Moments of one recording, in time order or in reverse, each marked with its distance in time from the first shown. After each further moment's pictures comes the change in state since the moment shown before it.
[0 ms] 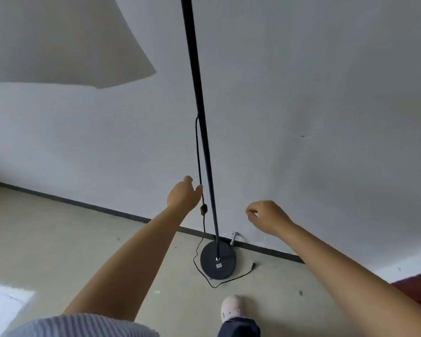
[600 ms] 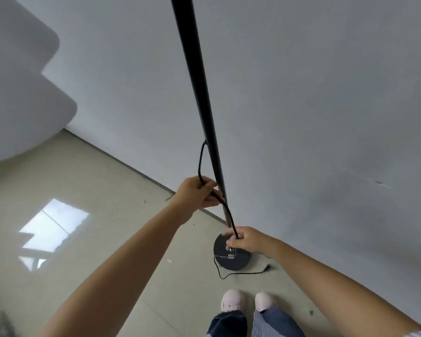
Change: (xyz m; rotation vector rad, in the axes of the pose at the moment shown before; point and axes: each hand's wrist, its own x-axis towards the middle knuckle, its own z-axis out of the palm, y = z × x) left_hand 0.072 0.029 -0.022 -0.838 -0.103 -0.267; right_hand 0.148 0.029 0.044 0.384 -0.751 -0.015
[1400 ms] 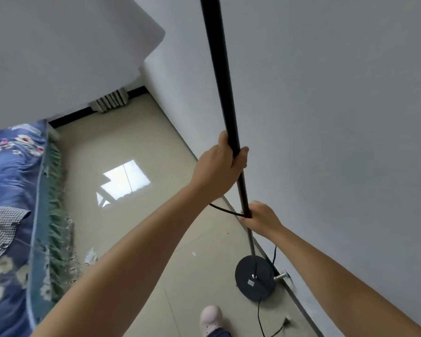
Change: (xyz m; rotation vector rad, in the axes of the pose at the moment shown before) left_hand -0.060 0.079 -0.025 0.532 0.670 0.315; right_hand 0.046 -0.096 -0.025 -0.538 0.117 -0.407
